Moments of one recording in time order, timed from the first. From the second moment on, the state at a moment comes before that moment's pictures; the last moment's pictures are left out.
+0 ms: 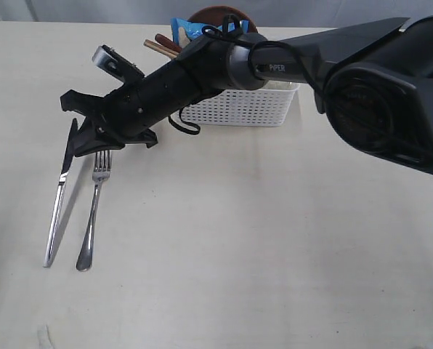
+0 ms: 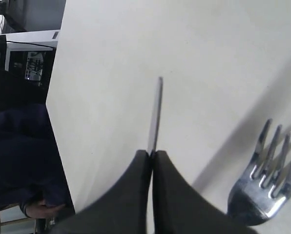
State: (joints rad) left arm -0.12 0.00 0.00 0.15 0.35 -0.08; right arm 0.70 2.43 -1.78 1.29 0.91 -0.61
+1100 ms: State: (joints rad) left arm -0.12 0.00 0.00 0.15 0.35 -0.08; right arm 0.76 2.43 -1.78 1.15 0.75 -0.37
